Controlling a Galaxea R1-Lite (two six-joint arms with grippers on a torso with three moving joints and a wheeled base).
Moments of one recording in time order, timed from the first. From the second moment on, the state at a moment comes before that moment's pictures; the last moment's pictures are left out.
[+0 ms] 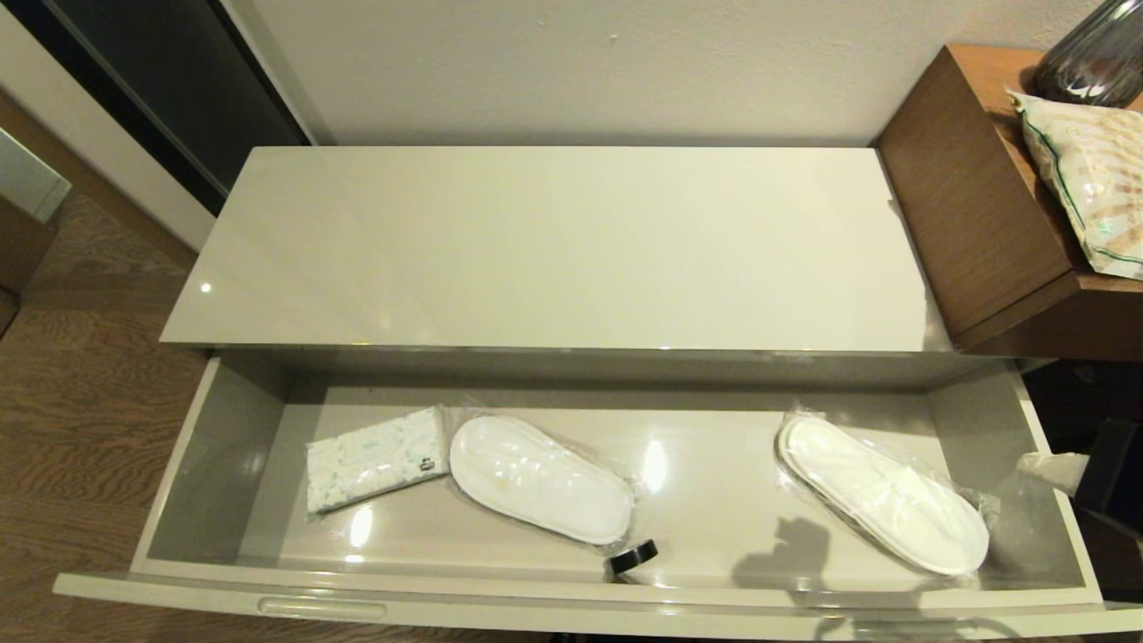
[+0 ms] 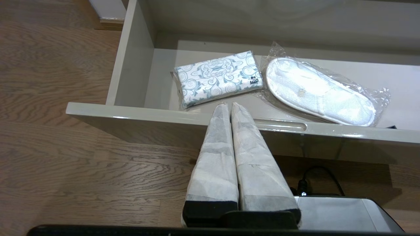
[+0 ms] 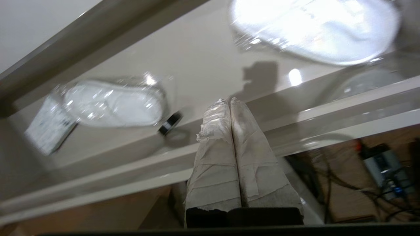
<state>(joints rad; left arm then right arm) 0.00 0.00 0.00 0.01 0.01 -0.02 0.44 1.05 -0.70 0.23 -0.31 0.70</state>
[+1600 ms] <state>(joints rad) 0.00 0.00 0.00 0.01 0.01 -0.02 0.59 1.31 -0.69 0.17 -0.24 0.76</state>
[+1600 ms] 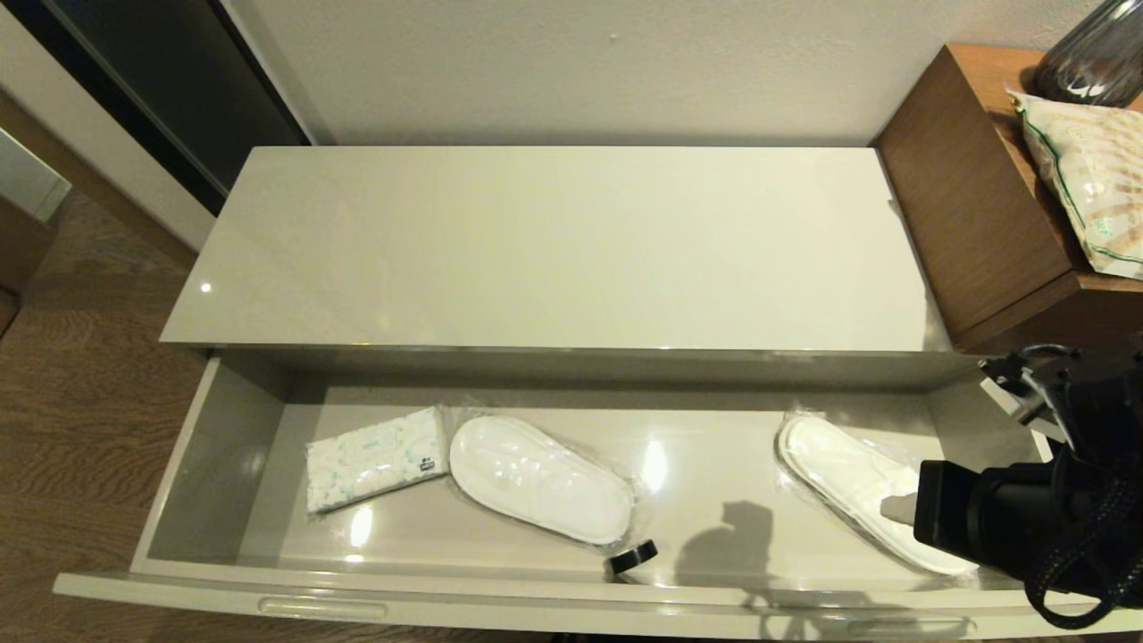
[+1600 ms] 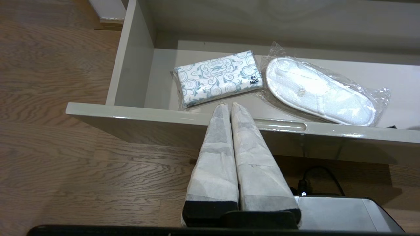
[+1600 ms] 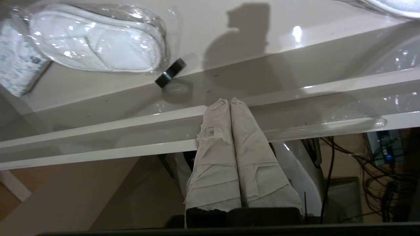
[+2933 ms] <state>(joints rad) 0.00 0.00 0.00 0.01 0.01 -0.02 0.59 1.42 -0.61 0.03 -0.26 0.77</state>
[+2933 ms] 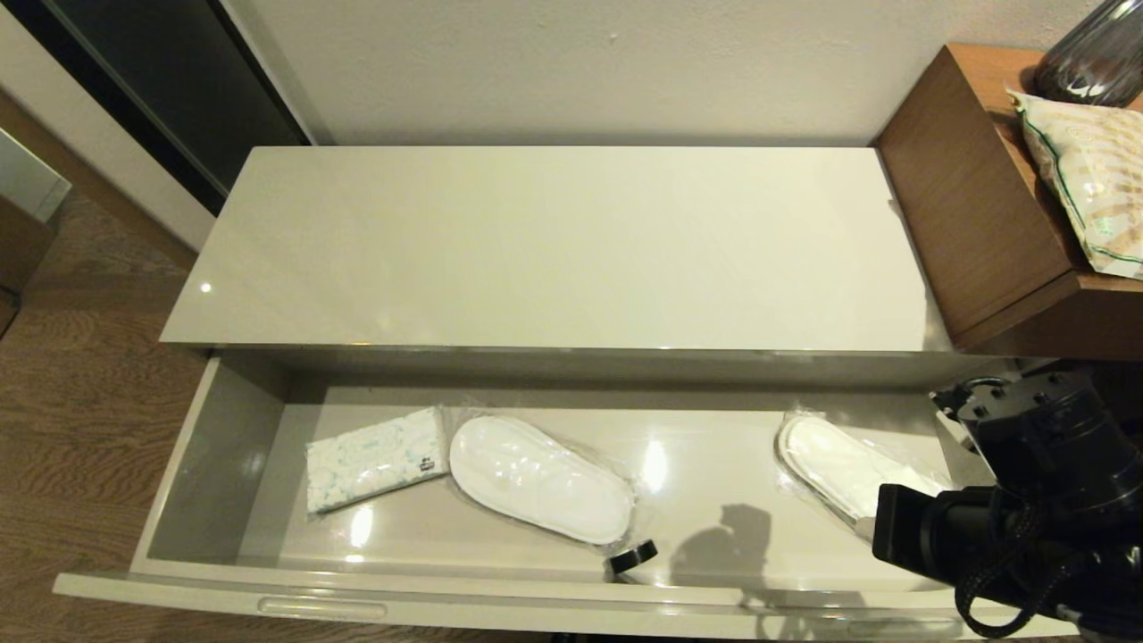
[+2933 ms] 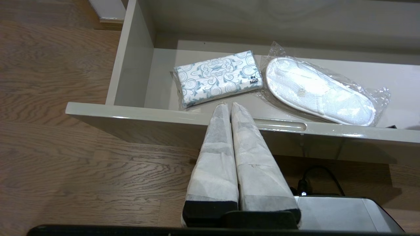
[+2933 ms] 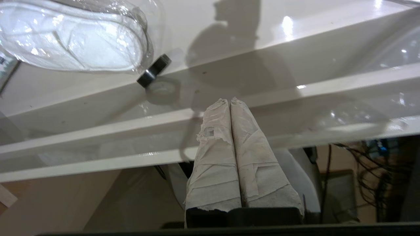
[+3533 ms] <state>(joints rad) 0.00 0.00 0.00 0.01 0.01 -0.02 0.59 1.50 -0.61 -0.04 -0.24 0.72</state>
